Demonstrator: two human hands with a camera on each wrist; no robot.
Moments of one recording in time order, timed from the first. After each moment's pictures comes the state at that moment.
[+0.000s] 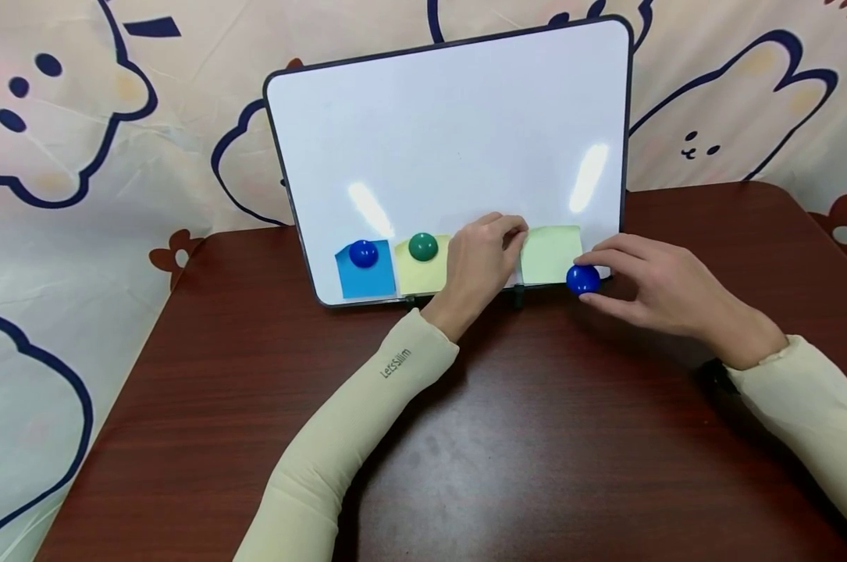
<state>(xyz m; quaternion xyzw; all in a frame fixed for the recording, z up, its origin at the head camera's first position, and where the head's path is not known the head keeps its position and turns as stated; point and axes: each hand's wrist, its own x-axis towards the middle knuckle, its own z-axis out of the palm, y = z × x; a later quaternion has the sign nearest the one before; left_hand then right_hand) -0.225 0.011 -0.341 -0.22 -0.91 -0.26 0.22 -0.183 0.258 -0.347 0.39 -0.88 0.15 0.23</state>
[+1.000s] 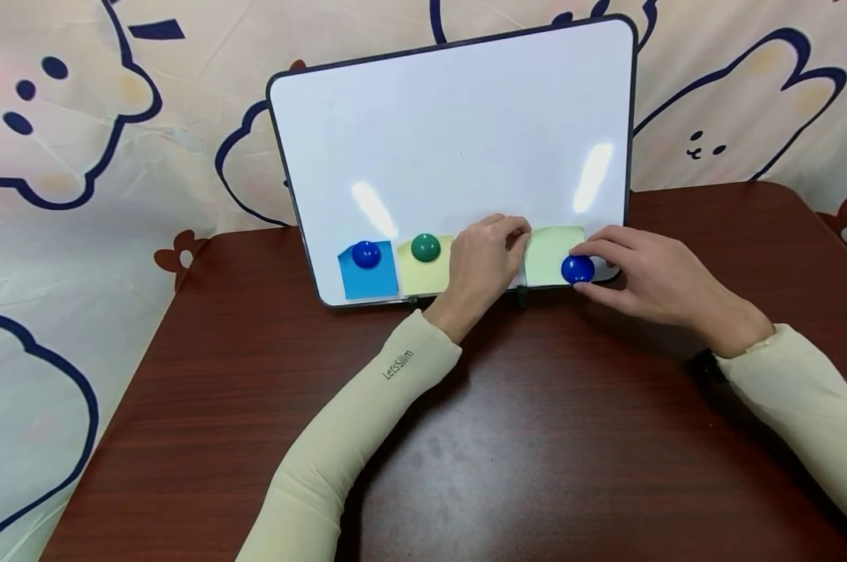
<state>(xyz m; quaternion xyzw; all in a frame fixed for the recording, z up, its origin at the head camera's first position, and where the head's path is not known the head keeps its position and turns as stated) -0.225 0.012 -0.341 -0.21 -0.92 -0.25 0.22 -0.196 0.249 -0.347 0.36 -0.90 0.14 0.21</state>
